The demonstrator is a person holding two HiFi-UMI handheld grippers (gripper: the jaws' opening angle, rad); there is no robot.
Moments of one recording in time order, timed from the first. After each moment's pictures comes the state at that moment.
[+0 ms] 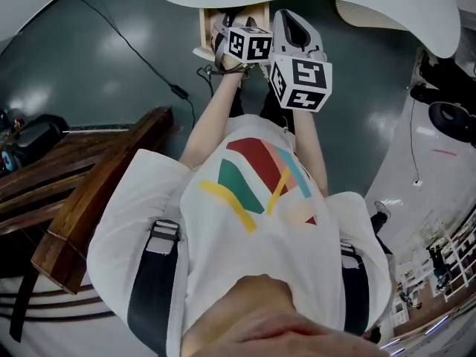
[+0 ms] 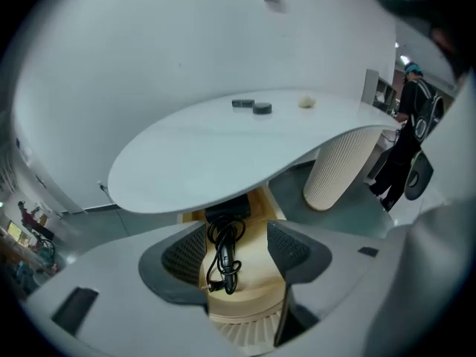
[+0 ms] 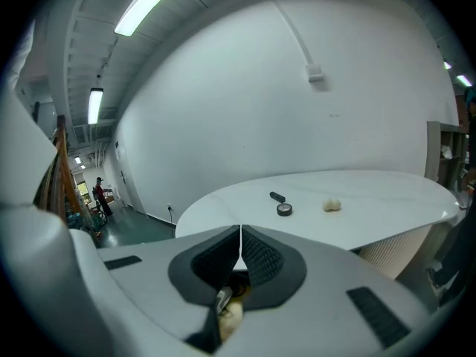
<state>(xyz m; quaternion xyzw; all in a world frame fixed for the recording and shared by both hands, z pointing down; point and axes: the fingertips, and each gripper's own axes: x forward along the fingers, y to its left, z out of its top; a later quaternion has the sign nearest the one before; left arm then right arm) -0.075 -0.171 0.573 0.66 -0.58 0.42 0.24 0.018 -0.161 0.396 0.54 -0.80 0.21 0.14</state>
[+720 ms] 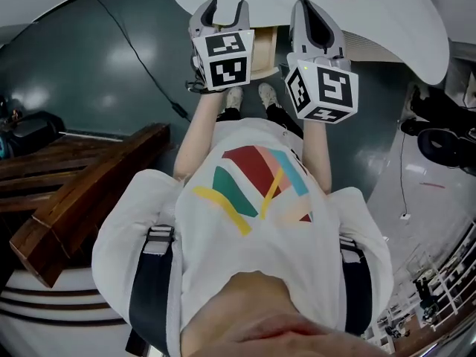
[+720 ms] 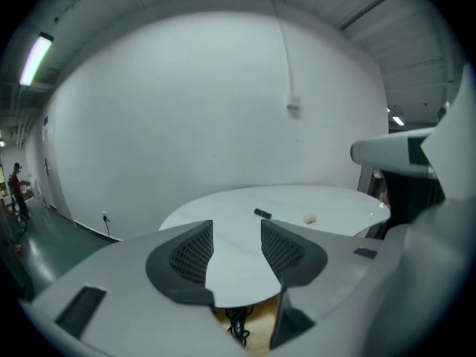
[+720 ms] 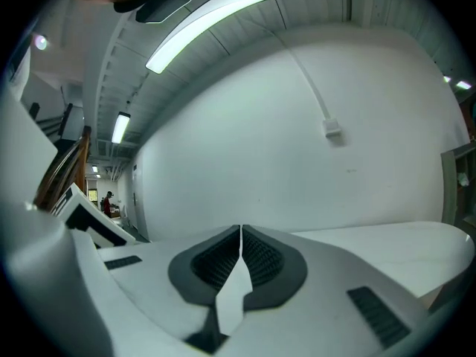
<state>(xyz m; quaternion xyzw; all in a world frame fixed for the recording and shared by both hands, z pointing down) -0.114 -0.203 0.338 0.72 -0.65 0.18 0.15 0.013 -0.186 0.257 0.53 -0.84 0.09 0.03</state>
